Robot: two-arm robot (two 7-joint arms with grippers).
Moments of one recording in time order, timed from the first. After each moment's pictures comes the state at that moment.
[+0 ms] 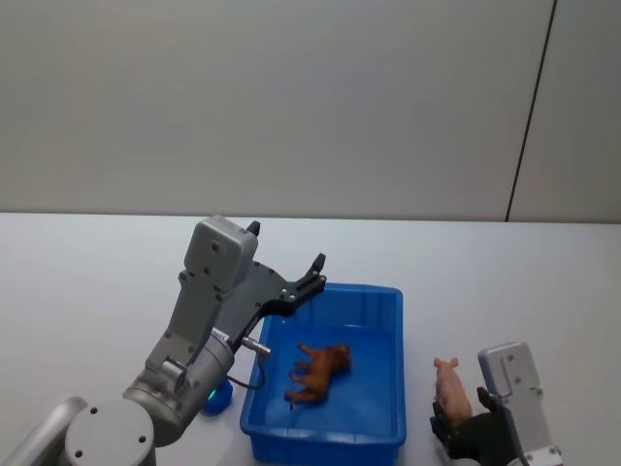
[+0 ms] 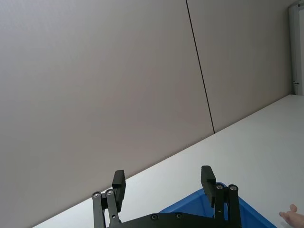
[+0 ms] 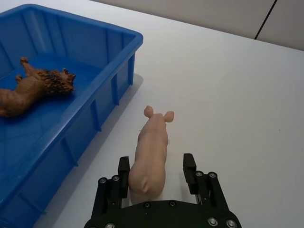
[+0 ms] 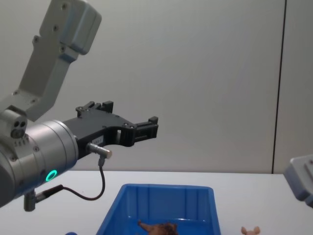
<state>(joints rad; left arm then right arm) -0.24 0.38 0.45 -1.63 -0.20 0.01 -0.01 0.00 0.13 -0.32 -1.50 0.03 0.28 -0.05</state>
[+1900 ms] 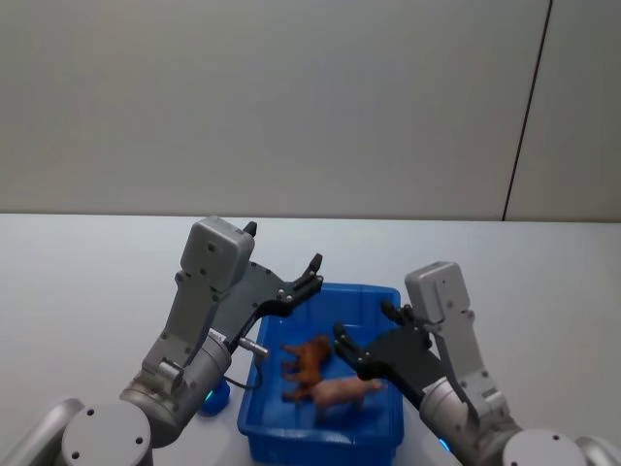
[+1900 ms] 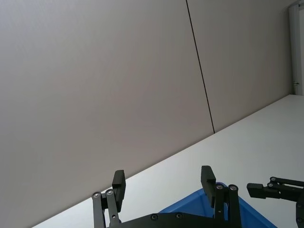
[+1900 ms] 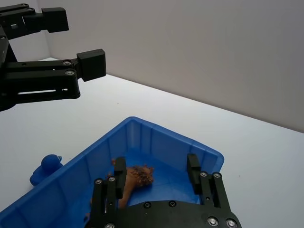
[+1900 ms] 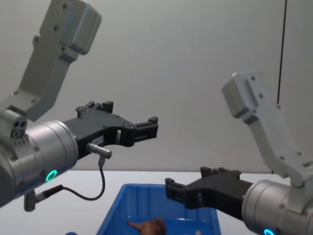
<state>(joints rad) -0.24 0.38 0.45 -1.63 -0.20 0.01 -0.01 0.13 0.03 -0.36 -1.50 -0.02 0.18 0.15</state>
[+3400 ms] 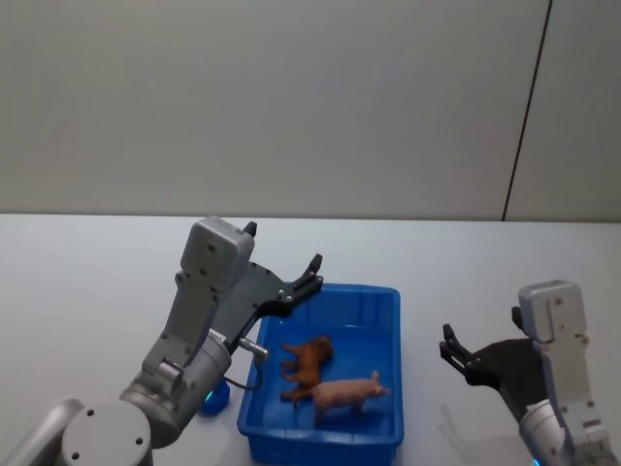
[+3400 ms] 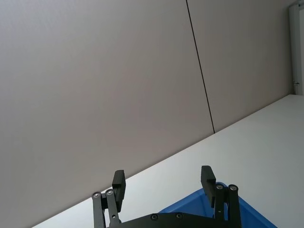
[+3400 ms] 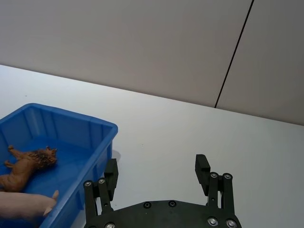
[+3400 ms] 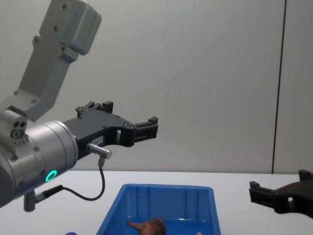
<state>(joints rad) -0.24 0.38 0.45 -1.63 -0.20 0.01 -0.01 -0.01 0.14 -0.28 -1.66 0.01 0.19 -0.09</state>
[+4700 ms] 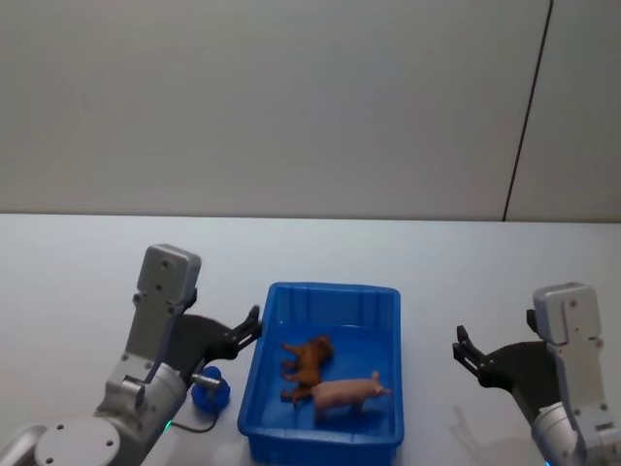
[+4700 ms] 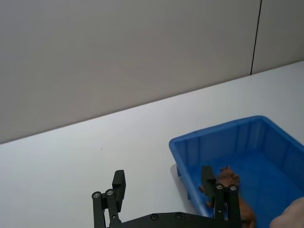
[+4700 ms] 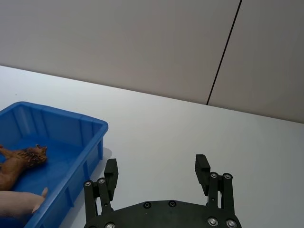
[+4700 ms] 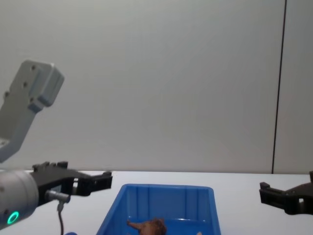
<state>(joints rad) -0.19 0.40 0.40 -1.57 -0.35 0.21 0.08 -0.03 0.15 -0.26 -1.67 0.02 0.20 -0.11</state>
